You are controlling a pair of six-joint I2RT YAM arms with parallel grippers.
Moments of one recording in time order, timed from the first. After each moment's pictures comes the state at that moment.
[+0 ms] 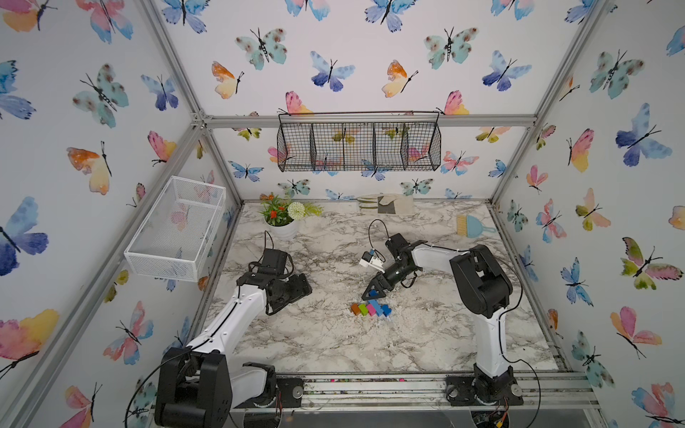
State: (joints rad) left arm -0.18 1.21 0.77 -0.72 0.21 -0.59; right arm 0.54 2.06 1.32 -0.60 -0.92 -0.30
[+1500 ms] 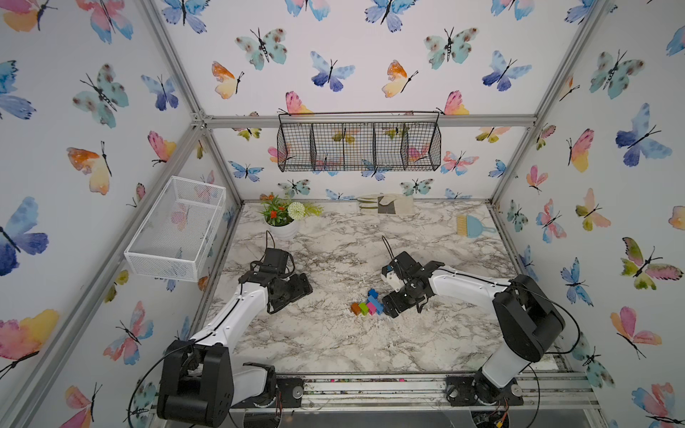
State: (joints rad) left arm -0.18 1.25 0.77 -0.69 0.21 -0.59; right arm 0.72 1.69 1.00 -0.65 -0.15 0.13
